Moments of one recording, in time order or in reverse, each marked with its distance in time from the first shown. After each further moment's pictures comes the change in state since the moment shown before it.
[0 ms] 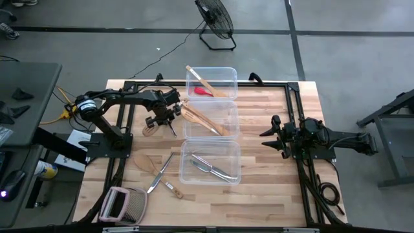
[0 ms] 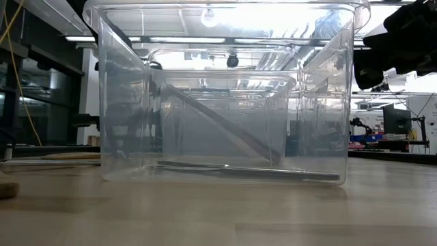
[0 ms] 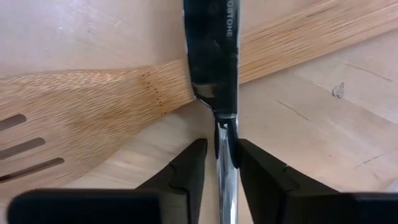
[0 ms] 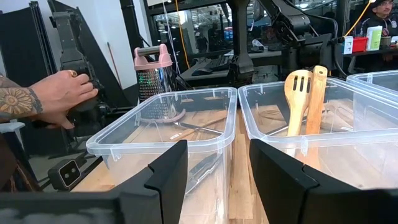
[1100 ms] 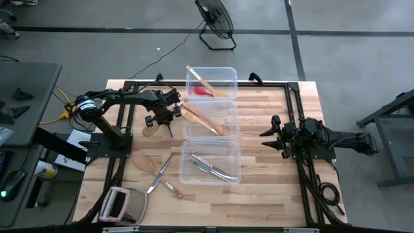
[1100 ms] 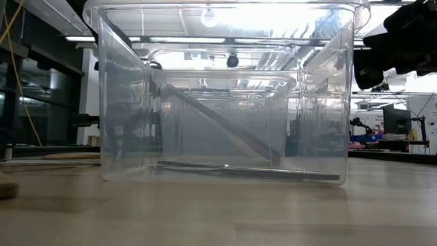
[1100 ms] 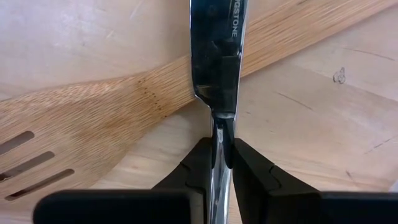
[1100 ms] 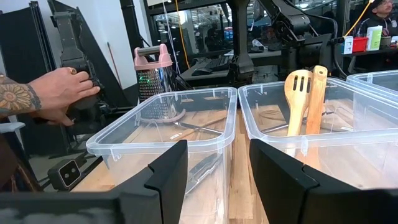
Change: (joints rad) left arm 0.000 -0.003 0.000 -0.009 0.005 0.109; right arm 0.000 0.000 0.000 -0.001 0.000 0.000
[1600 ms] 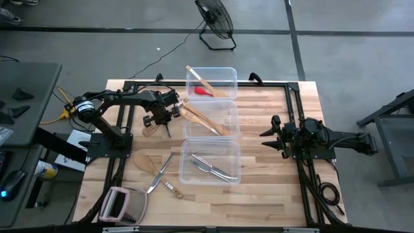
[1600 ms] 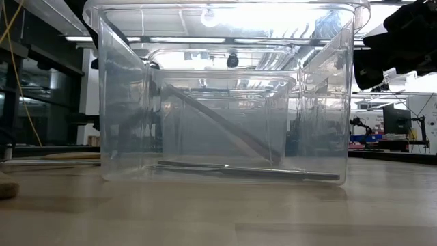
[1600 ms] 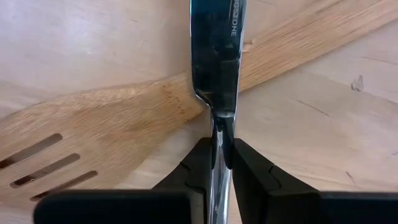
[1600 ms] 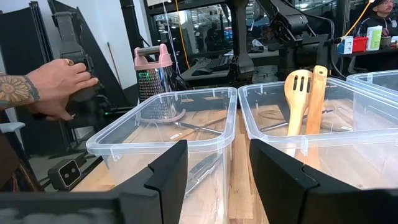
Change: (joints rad) left arm 0.002 -0.068 -0.009 -0.030 -0.037 0.000; right arm 0.000 0.000 0.000 0.000 0.000 0.000
